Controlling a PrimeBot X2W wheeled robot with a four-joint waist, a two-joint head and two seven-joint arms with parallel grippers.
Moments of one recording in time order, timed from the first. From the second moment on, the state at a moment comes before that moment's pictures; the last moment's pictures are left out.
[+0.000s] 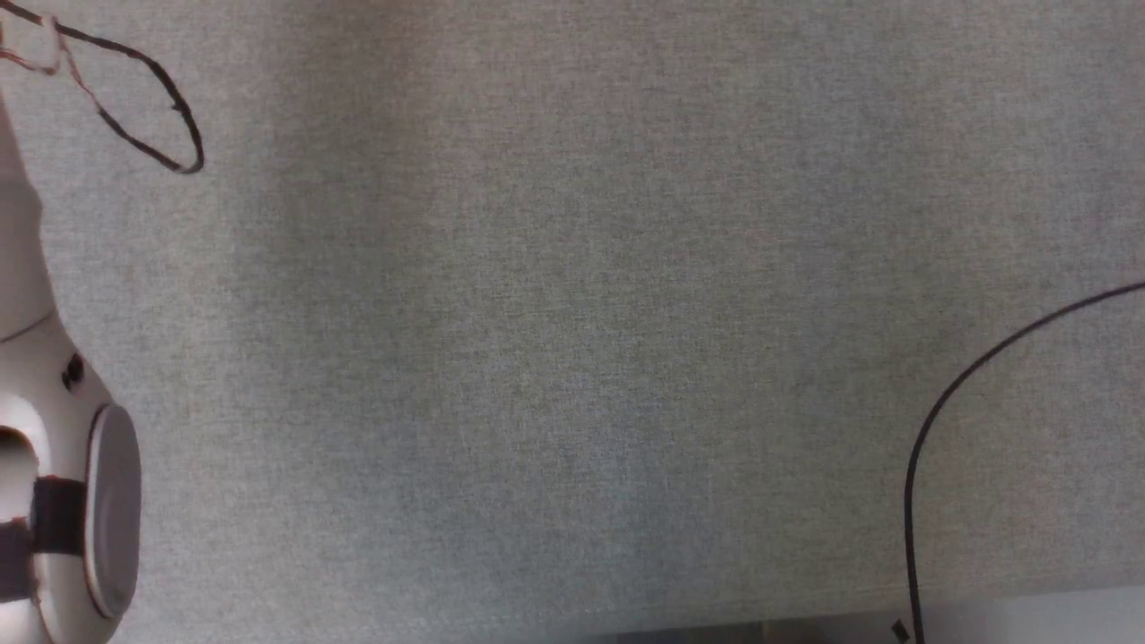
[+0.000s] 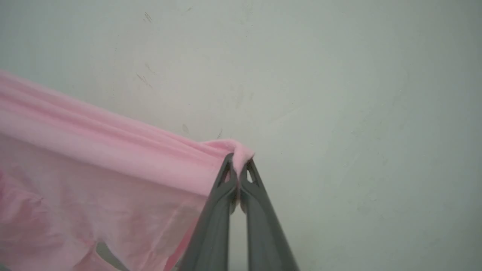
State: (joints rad) left arm -1.35 0.29 -0.01 0.32 -0.68 0.02 0.01; right arm -1.41 -0.16 0.04 0.33 0.08 0.14 0.31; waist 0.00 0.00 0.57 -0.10
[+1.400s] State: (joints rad) left arm 0.23 0.35 -0.20 -0.24 -0.83 0.16 0.47; right arm 0.29 -0.08 -0.11 -0.38 0.29 0.13 0.92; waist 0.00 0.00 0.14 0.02
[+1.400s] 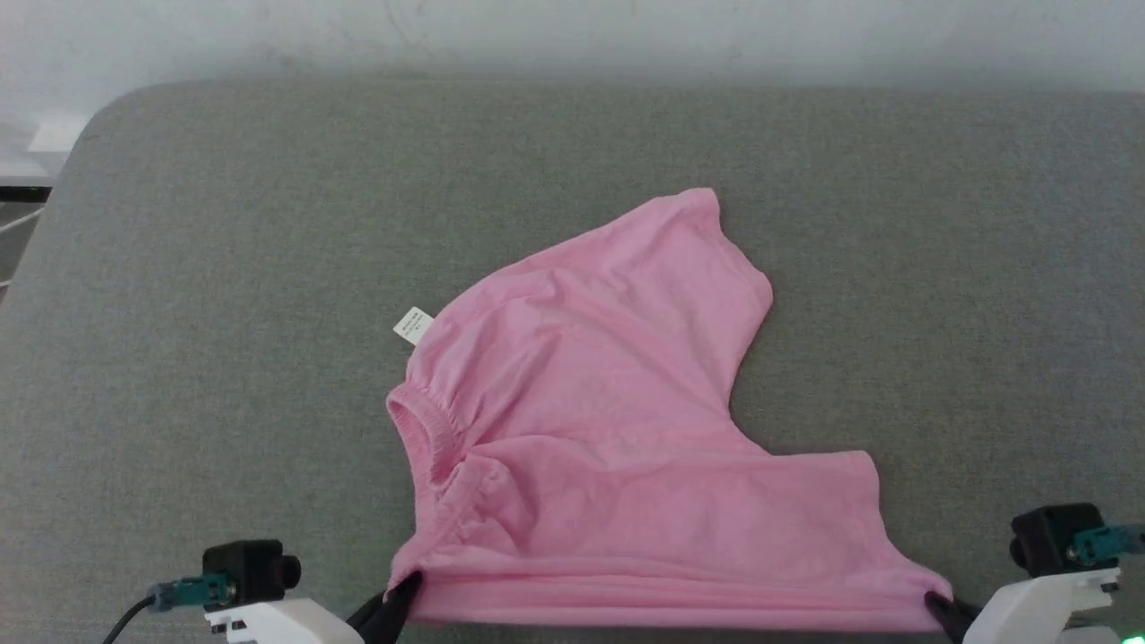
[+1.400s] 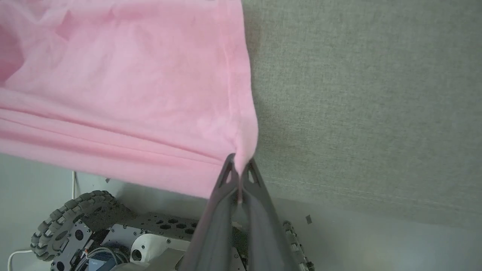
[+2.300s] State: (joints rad) left arm -0.33 0.10 -0.21 0.04 -0.80 0.10 0.16; right arm -0.79 -0.35 0.20 0.19 0.26 0.13 0.69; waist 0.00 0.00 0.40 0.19
